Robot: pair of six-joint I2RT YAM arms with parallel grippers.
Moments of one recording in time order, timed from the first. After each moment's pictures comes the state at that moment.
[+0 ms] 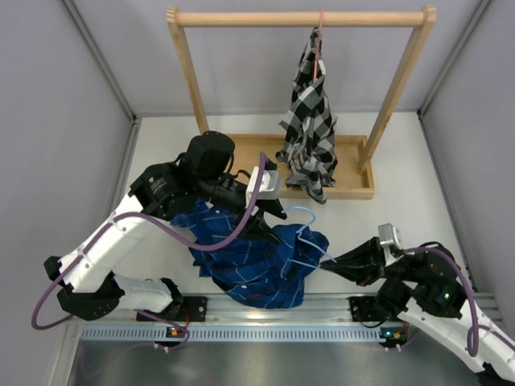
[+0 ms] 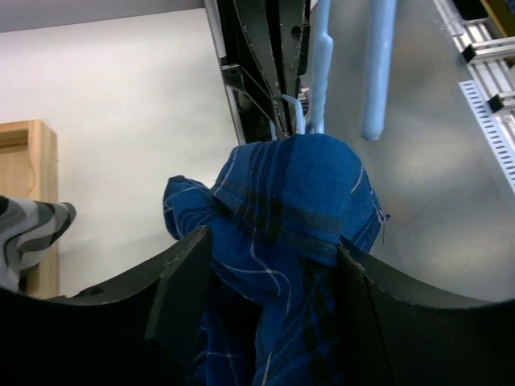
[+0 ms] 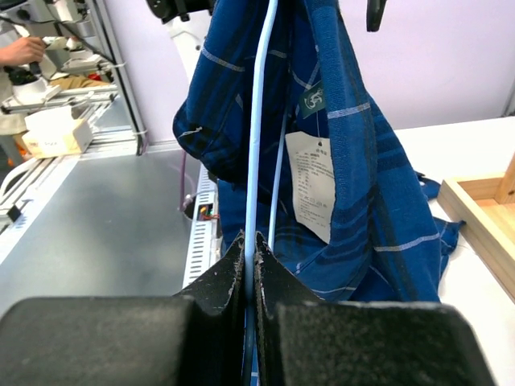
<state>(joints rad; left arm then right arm) -0.91 1.28 1.69 -0.95 0.84 0.36 0.86 0.09 0.43 -0.07 -0.61 0.24</state>
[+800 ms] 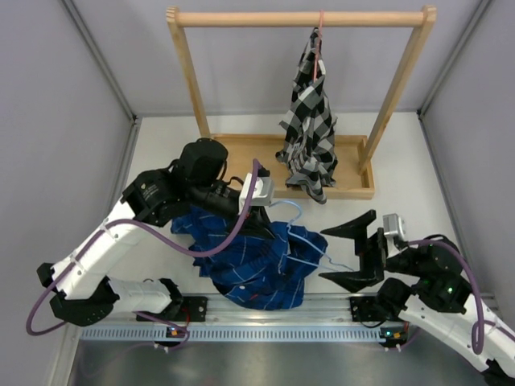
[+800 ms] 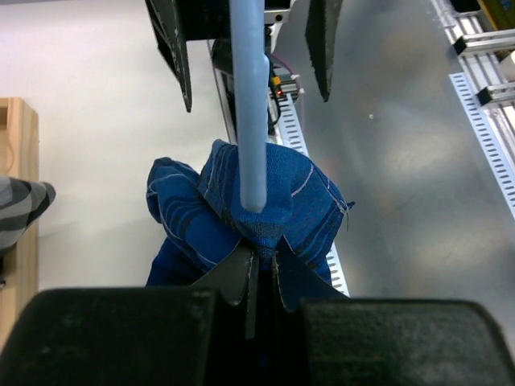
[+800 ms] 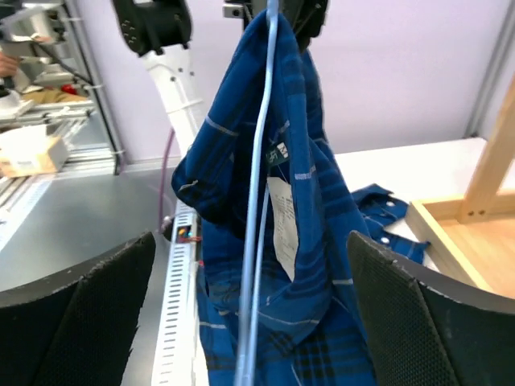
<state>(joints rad) -0.90 1.23 1.63 -0.99 0.86 0.35 0.86 0.21 0.53 -0.03 -0.58 0.20</state>
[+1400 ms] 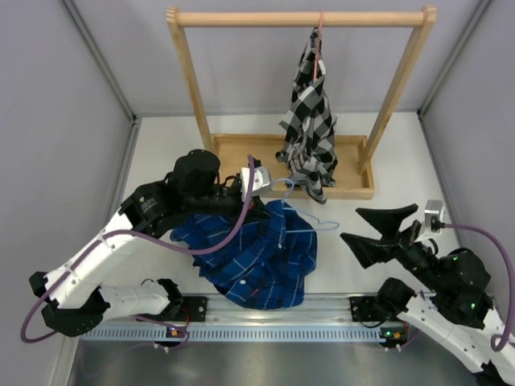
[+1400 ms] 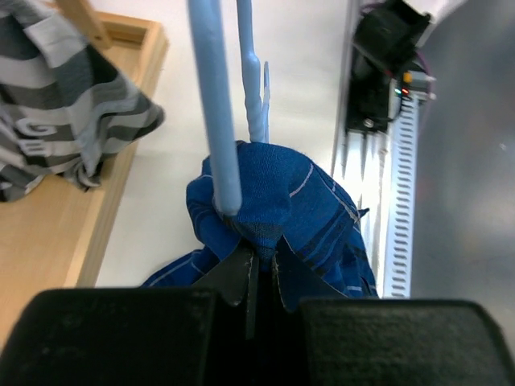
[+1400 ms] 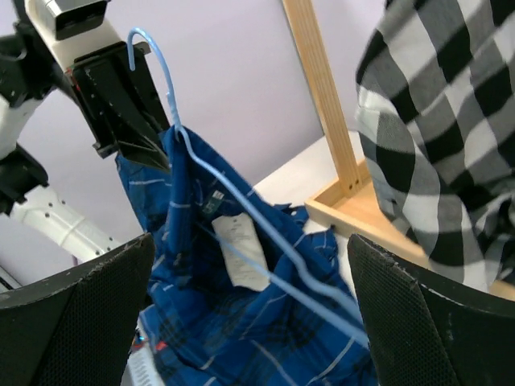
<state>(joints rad) -0.90 1.11 1.46 -0.83 0.48 0.22 0.86 0.05 0.59 -0.21 -0.03 0.36</state>
